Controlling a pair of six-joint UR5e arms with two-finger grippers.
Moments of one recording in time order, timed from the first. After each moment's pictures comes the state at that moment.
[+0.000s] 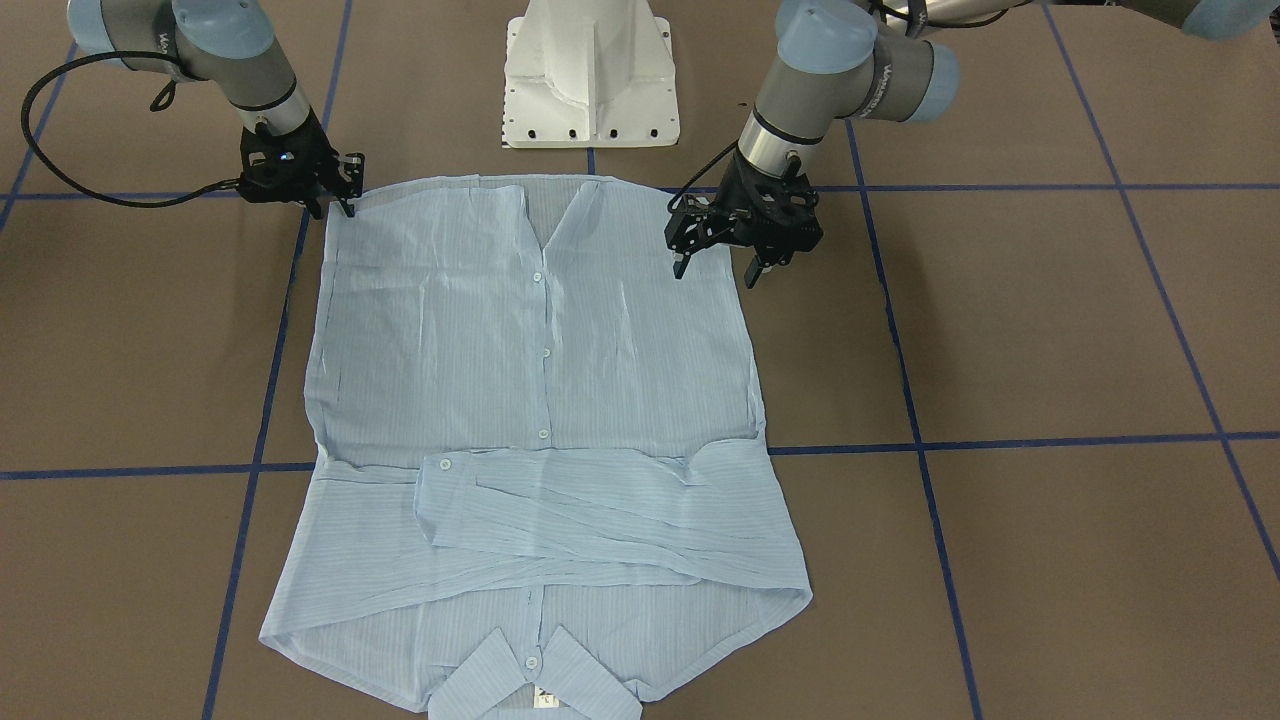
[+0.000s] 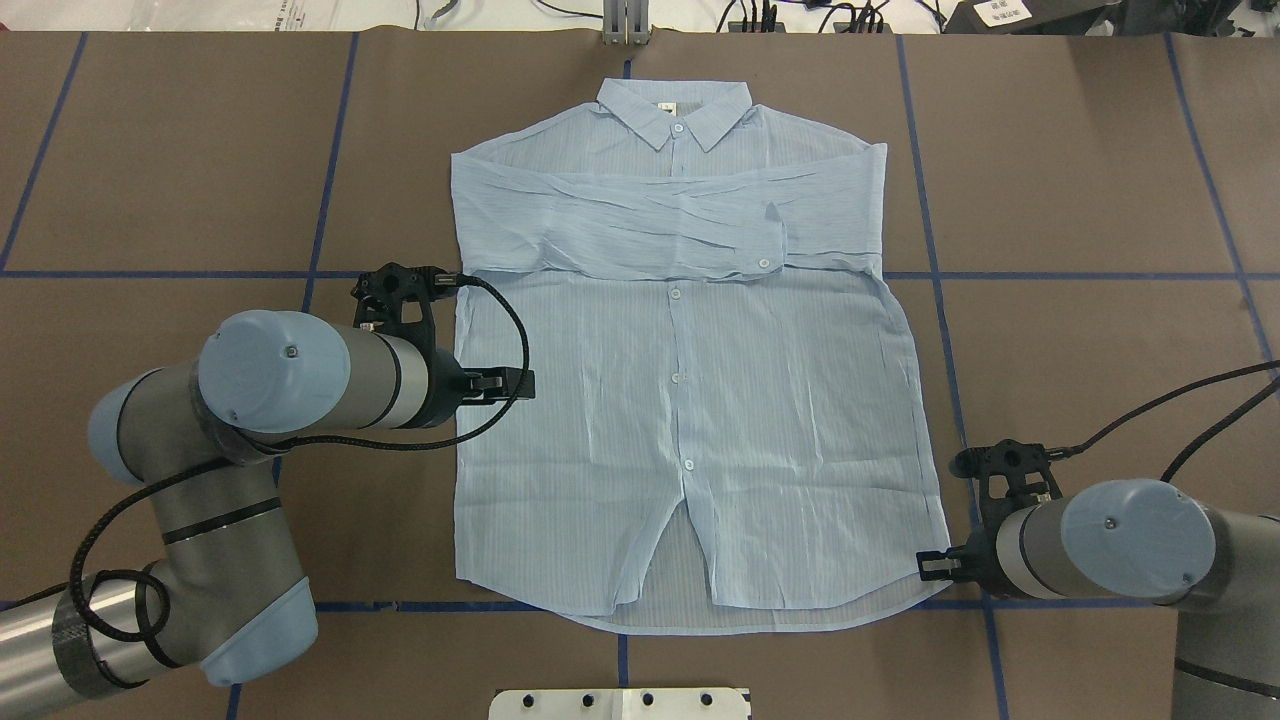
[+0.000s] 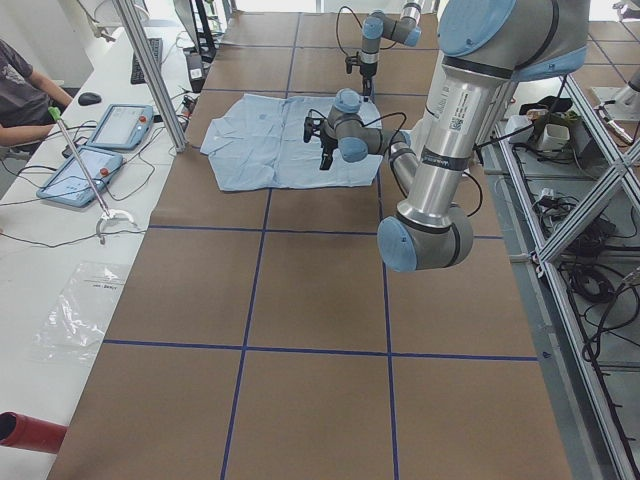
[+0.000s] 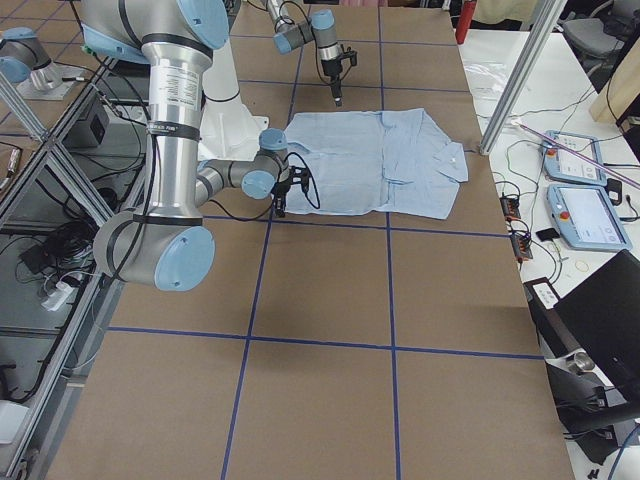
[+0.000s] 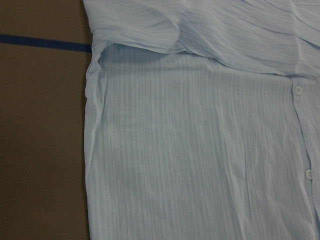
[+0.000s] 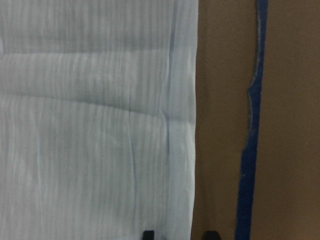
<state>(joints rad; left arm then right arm) -0.48 -1.97 -1.85 -1.97 -1.71 -1.32 0.30 -1.70 2.05 -1.17 1.77 1.30</state>
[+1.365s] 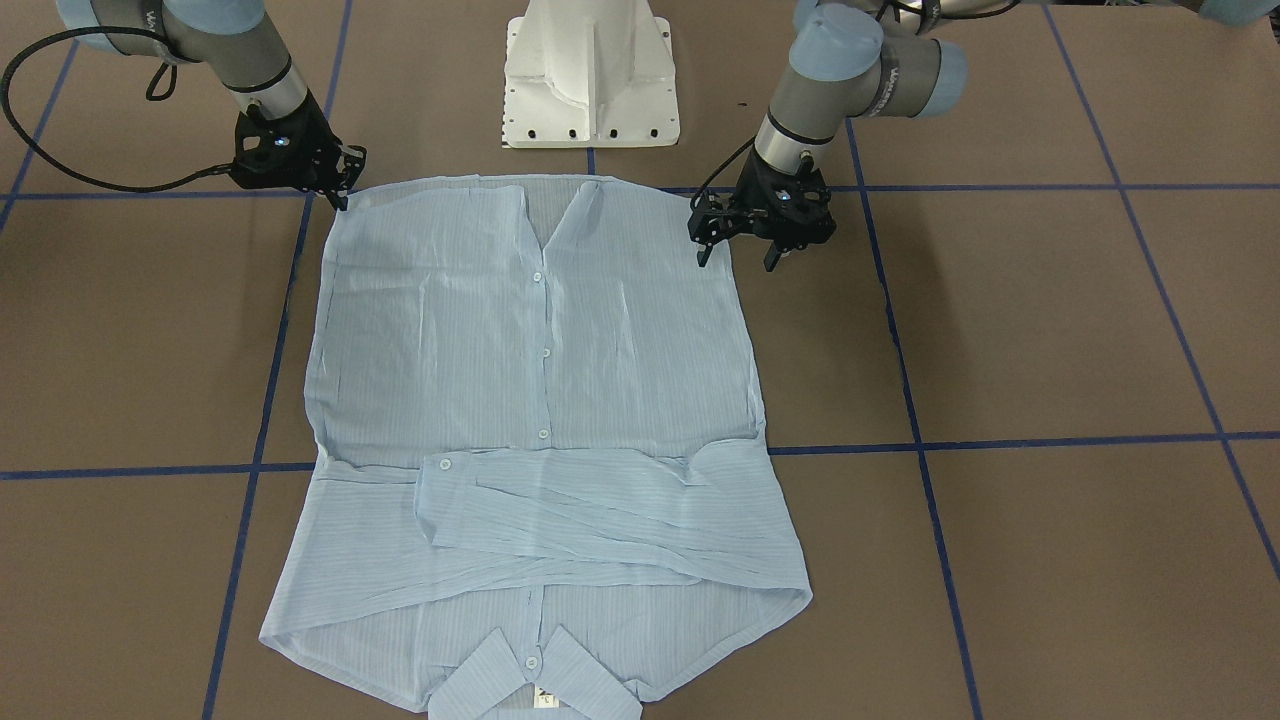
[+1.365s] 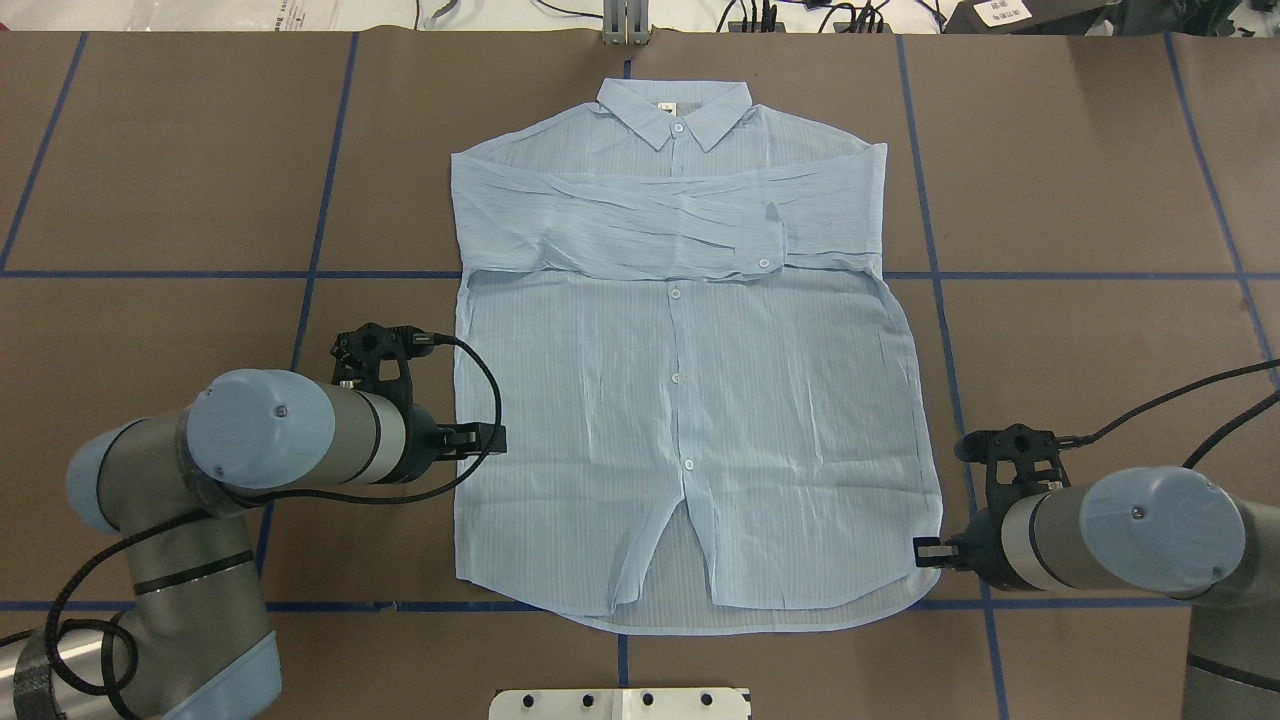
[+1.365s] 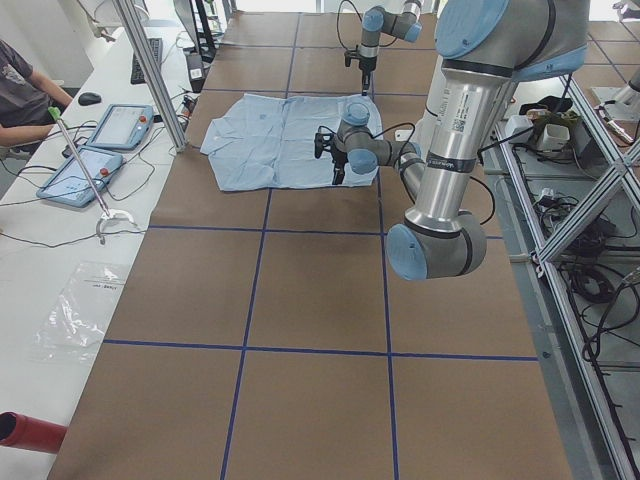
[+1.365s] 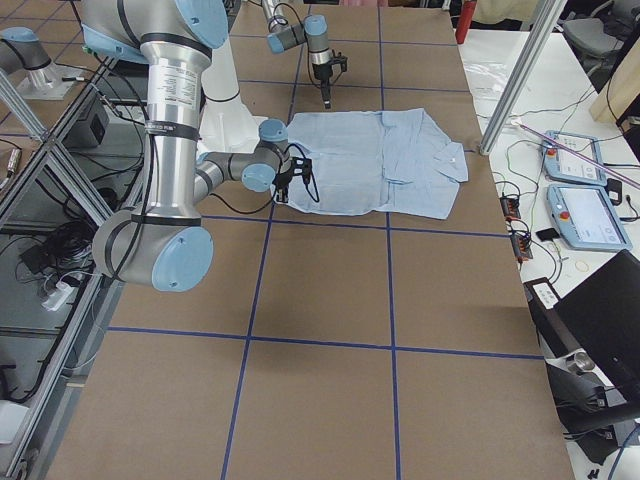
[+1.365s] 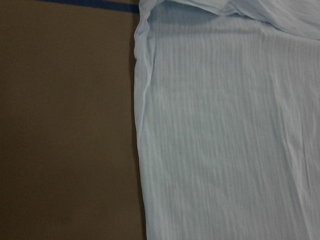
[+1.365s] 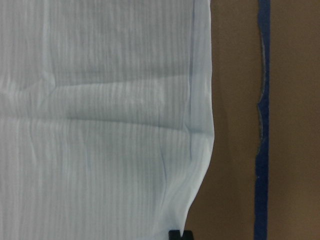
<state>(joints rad) -0.40 -1.88 -1.88 -1.95 -1.72 -1.39 0.32 -1.69 2.10 -1.16 1.77 1.35</state>
